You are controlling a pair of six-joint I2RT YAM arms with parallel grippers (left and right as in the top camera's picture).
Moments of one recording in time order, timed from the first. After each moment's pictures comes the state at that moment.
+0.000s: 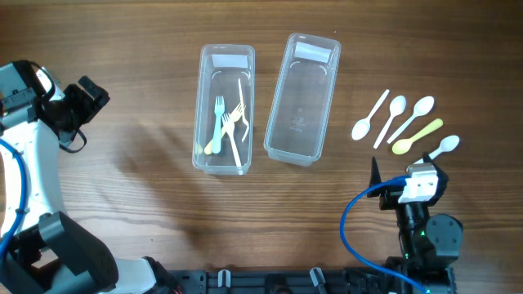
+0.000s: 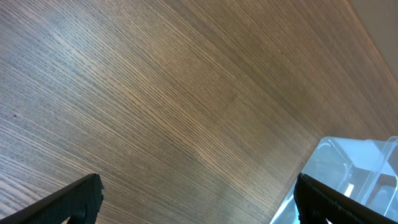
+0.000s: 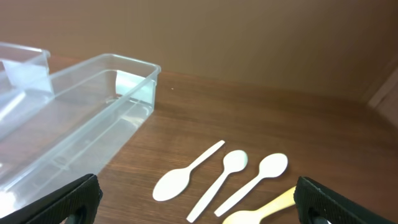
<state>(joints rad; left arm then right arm) 0.46 1.60 1.27 -0.73 0.25 -0.36 -0.06 0.01 0.10 -0.24 -0.08 -0.17</state>
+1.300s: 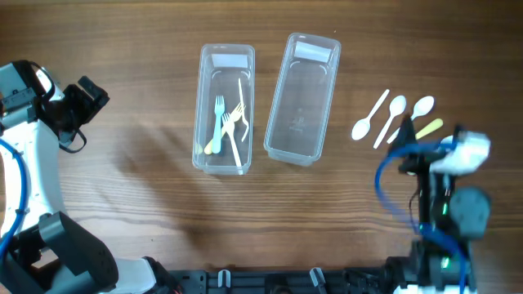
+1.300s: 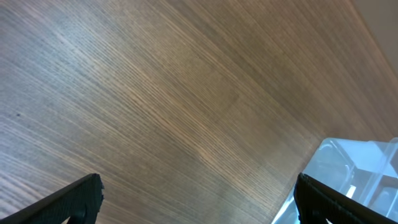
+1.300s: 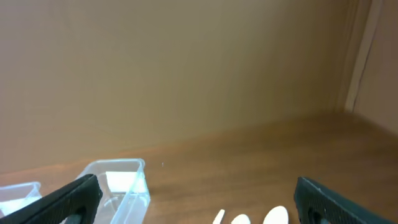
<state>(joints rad) 0.47 1.60 1.27 -0.73 0.24 -0.36 -0.06 0.53 0.42 0.06 0.07 0.16</state>
